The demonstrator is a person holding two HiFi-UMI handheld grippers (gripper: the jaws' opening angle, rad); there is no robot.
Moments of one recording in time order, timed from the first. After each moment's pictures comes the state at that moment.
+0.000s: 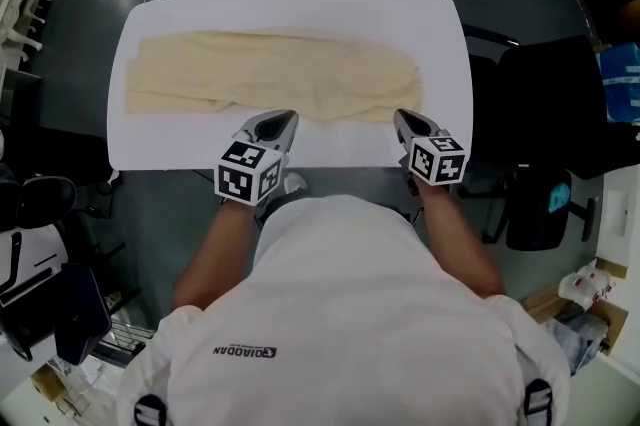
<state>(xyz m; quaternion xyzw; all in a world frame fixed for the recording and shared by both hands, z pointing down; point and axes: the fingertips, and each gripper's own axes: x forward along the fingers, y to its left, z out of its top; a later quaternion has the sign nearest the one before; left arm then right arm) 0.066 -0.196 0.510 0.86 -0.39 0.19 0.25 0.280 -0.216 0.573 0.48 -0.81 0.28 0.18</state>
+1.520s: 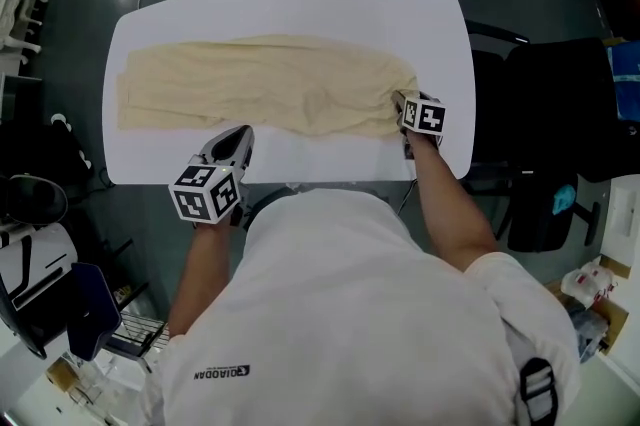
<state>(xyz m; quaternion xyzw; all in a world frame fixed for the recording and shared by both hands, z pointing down) 0.019 -0.233 0.525 0.80 -0.47 0.19 0.33 0.381 -0.333 0.719 0.57 -0.69 0.36 0.28</state>
